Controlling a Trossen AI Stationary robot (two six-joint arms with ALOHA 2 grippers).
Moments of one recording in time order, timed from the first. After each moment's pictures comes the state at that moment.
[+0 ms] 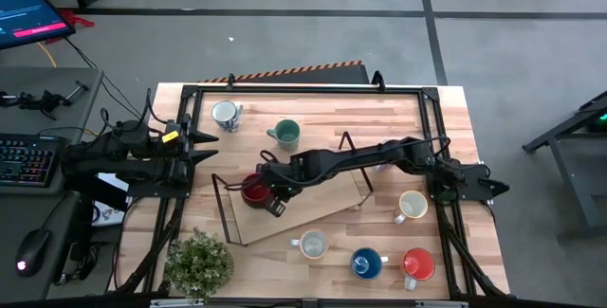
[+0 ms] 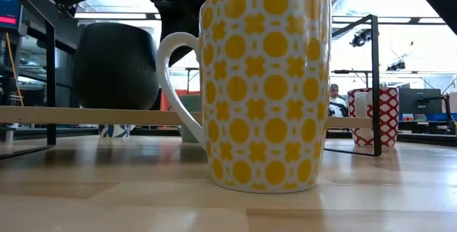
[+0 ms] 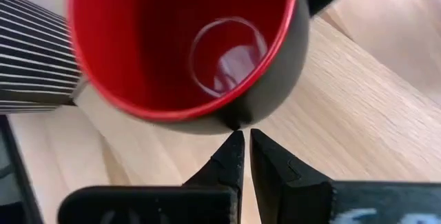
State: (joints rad) left arm -0.01 0.13 0.52 -0.50 -0.13 -0.13; right arm 0.14 2.29 2.15 -0.90 0.02 0.64
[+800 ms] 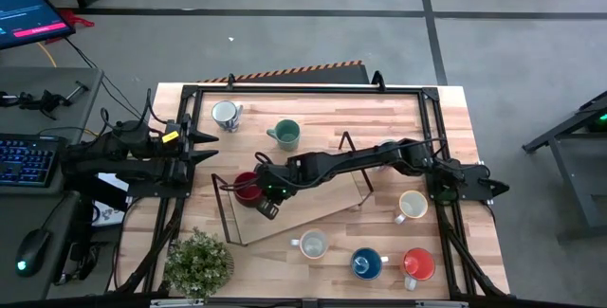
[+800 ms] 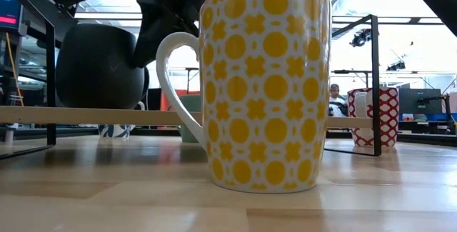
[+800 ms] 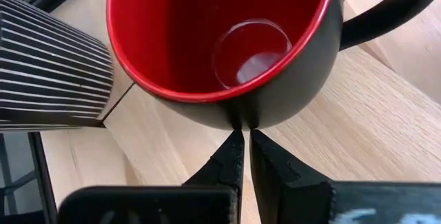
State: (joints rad) left arm -0.01 0.13 0.52 -0.50 -0.13 -0.13; right arm 0.14 2.31 2.15 -0.78 0.00 0.63
